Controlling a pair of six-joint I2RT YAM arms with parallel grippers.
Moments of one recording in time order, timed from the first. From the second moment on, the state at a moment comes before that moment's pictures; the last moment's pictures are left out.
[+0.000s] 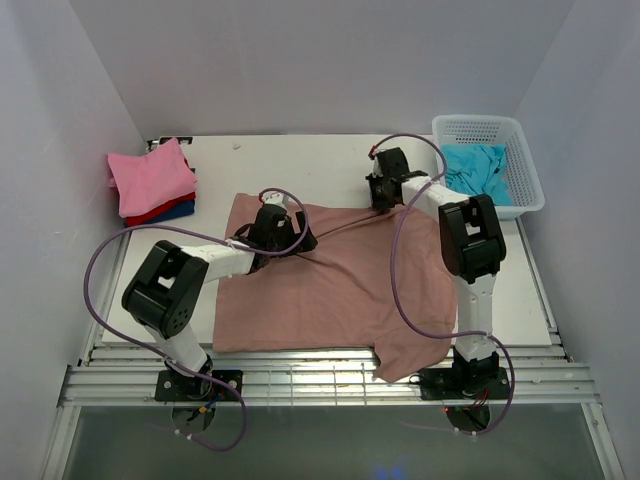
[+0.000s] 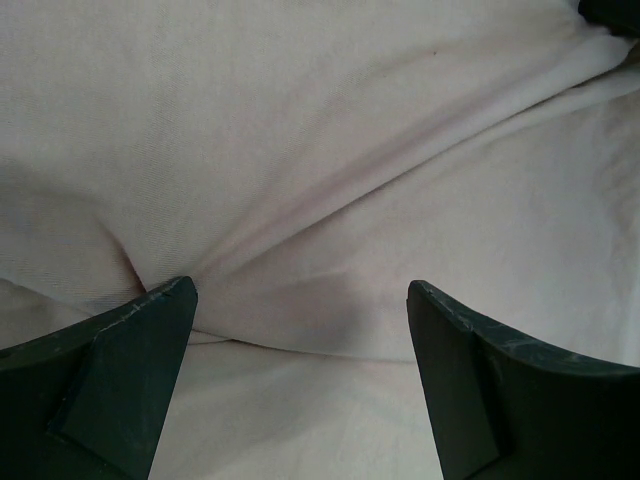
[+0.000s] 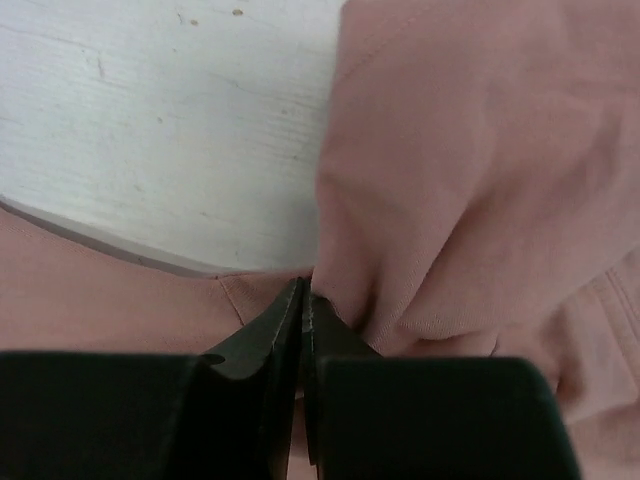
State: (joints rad) left arm -0.52 1.71 0.83 0.18 -0.01 -0.62; right arm 0.35 2.17 1.59 -0.32 -0.03 0.09
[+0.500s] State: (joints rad) left arm -0.52 1.70 0.83 0.19 -0.01 -0.62; right arm 0.35 2.22 1.85 -0.39 -0.02 0.09
